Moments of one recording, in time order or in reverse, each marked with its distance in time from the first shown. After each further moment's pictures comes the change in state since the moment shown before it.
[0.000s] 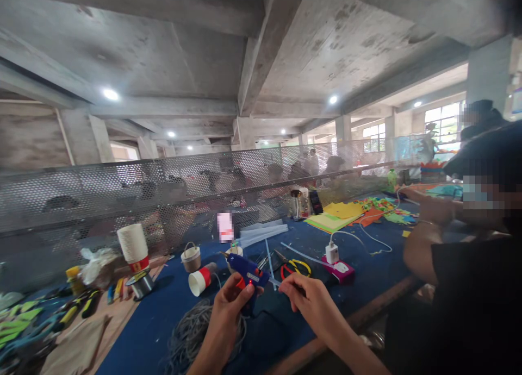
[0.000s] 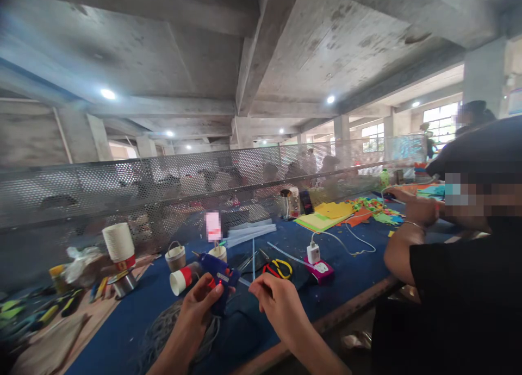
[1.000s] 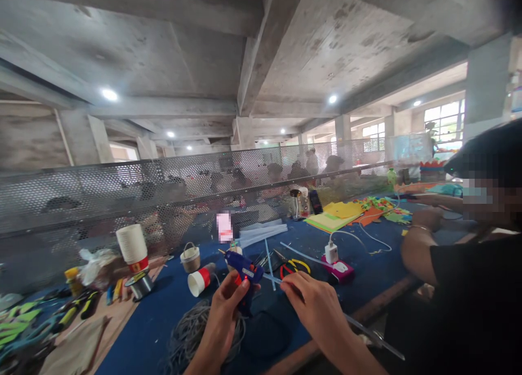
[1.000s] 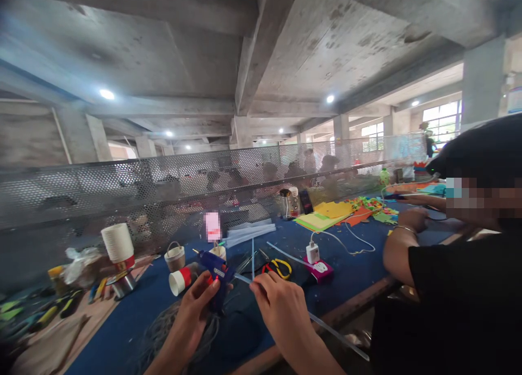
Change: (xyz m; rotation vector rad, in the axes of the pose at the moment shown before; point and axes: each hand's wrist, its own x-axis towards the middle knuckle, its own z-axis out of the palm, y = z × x) left_hand -0.001 0.009 -0.001 -0.019 0.037 -0.052; right_hand -0.008 -0.007 -0.003 -0.506 0.193 -0.212
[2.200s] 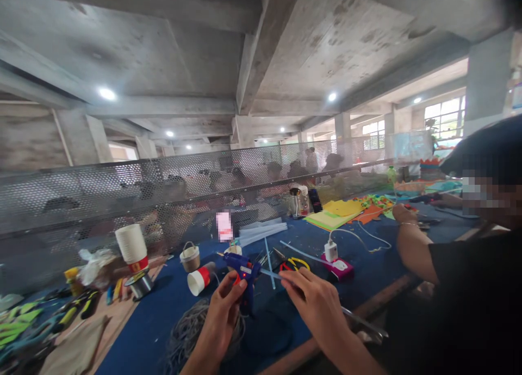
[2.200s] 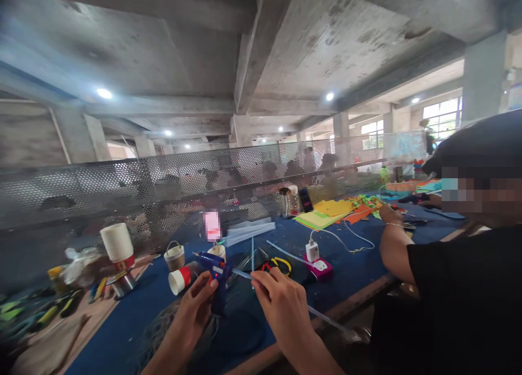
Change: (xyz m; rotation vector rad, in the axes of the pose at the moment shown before) left_hand 0.011 -0.020 -0.017 -0.114 0.103 -0.087; right_hand -0.003 0.008 0.007 0.002 0.085 -0.002
